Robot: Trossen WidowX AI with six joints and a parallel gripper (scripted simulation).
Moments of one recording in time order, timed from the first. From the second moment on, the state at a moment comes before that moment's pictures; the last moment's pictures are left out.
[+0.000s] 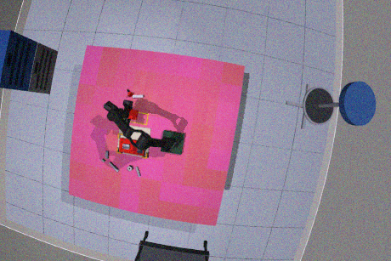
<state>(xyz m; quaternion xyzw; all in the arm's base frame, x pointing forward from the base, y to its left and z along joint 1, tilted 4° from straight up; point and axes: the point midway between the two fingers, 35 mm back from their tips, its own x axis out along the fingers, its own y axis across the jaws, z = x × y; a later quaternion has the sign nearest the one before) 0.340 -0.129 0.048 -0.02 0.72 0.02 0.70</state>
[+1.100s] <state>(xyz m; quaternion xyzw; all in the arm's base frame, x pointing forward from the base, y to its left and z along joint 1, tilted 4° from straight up) 0.355 -0.072 0.099 -0.05 0.71 0.05 0.70</state>
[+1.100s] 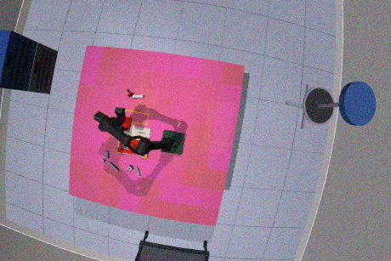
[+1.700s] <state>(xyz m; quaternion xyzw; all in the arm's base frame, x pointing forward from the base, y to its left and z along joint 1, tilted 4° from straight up) 0.362 0.015 0.100 -0.04 0.71 0.05 0.70</state>
